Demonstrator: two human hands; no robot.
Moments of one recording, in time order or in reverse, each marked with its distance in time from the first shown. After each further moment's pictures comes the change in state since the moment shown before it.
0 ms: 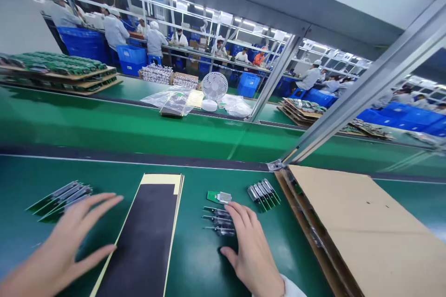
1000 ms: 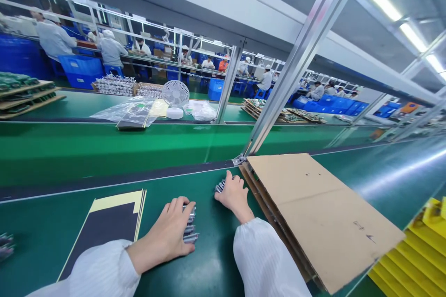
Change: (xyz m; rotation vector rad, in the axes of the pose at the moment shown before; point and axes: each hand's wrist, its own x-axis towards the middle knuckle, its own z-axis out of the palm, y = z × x) left_hand 0.100 0.193 0.076 -0.048 -0.529 0.301; right_hand 0.072 0.065 -0.032 -0.314 -0.063 0.724
